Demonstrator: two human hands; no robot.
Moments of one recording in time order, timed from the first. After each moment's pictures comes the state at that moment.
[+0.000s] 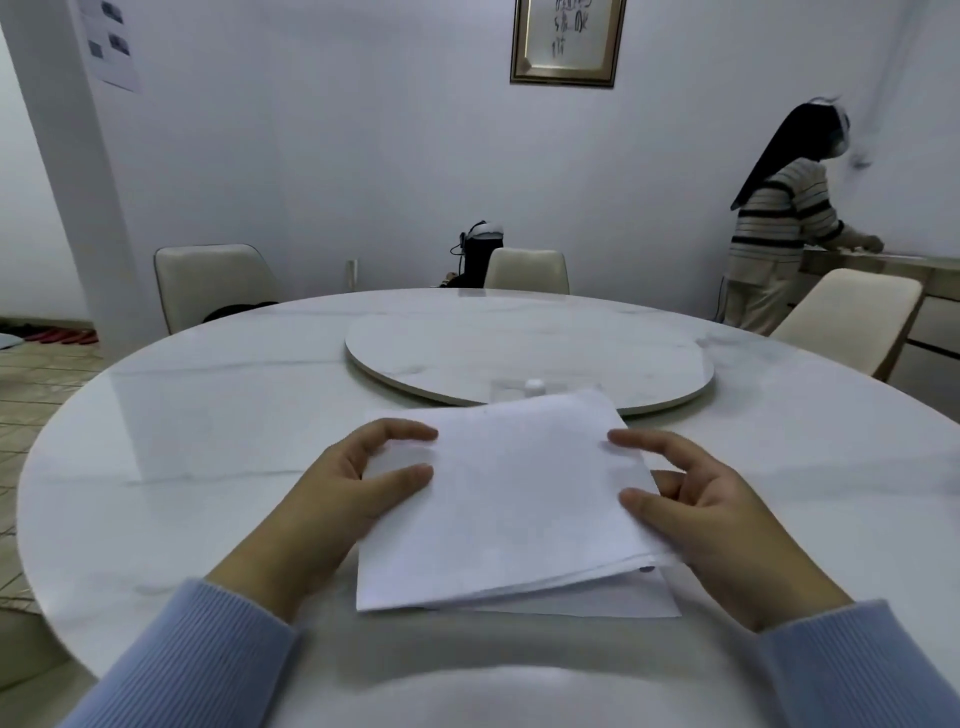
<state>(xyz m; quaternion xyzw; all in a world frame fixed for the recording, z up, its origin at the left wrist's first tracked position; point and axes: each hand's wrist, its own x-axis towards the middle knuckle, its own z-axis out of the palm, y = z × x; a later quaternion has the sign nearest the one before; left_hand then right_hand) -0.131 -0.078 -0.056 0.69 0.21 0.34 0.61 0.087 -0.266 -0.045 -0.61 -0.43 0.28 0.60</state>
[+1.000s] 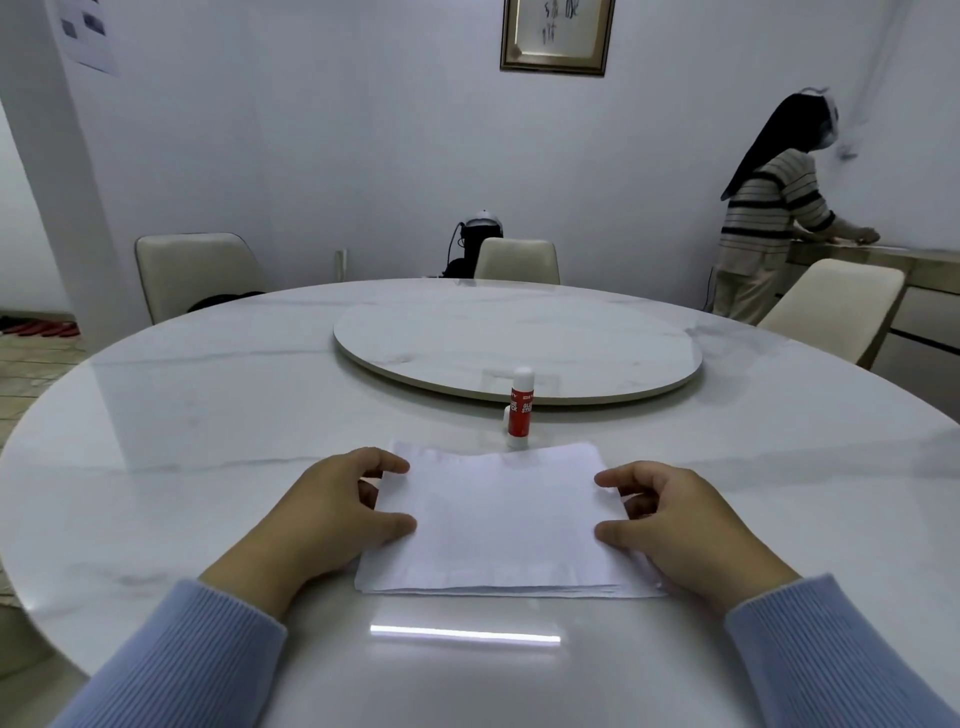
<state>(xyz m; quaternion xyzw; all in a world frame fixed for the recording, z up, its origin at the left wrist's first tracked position) -0.131 -0.073 -0.068 0.82 0.40 0.23 0.35 0.095 -0.253 -0.065 -0.80 -0.37 0.17 0.44</state>
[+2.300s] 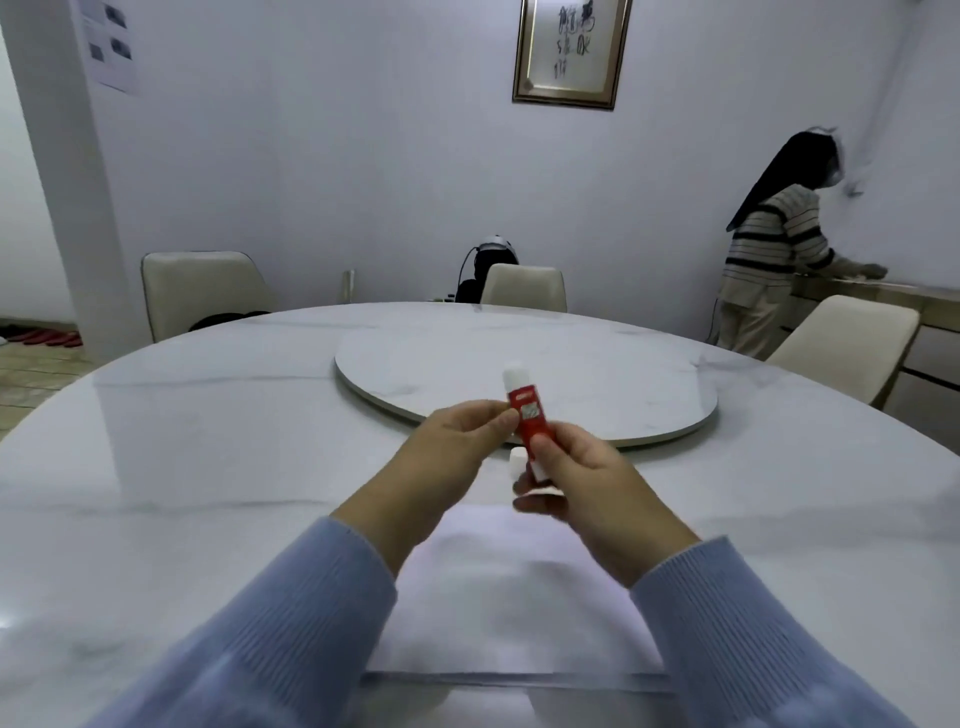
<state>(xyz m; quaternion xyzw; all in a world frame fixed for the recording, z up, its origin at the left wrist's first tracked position) -0.040 -0.079 -0.018 0.71 0.21 0.32 0.59 0.069 -0.175 -0.029 -0.59 -0.44 0.29 0.62</state>
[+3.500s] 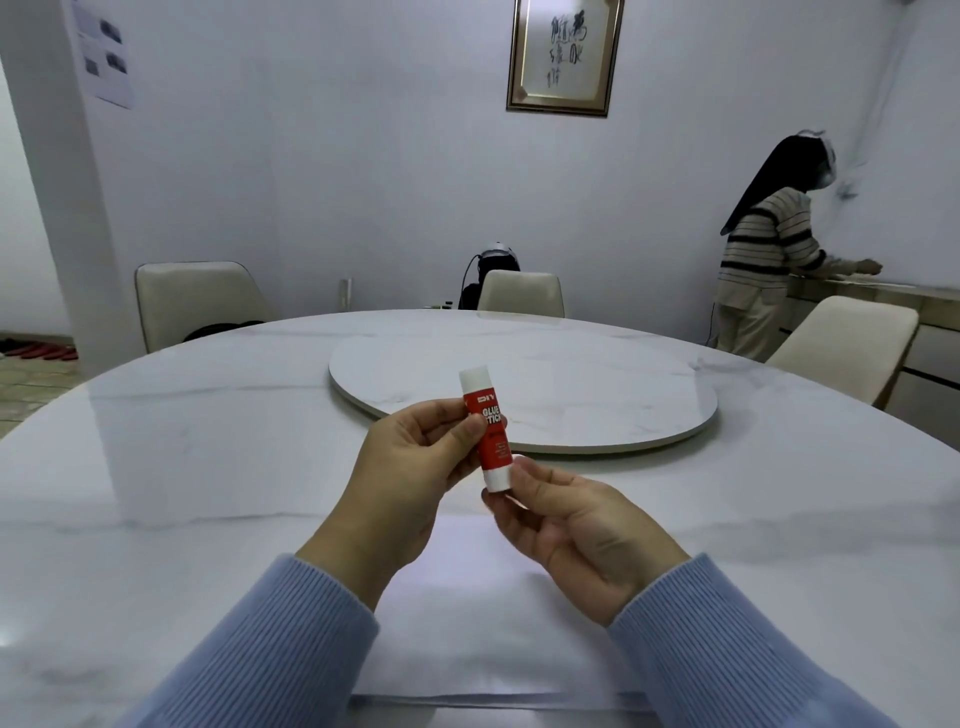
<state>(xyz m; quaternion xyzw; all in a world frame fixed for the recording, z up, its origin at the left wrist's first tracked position) -0.049 -0.082 -0.024 0.53 0.12 0.45 0.71 0.060 -0.175 -0.038 -0.38 -0.22 0.53 0.73</state>
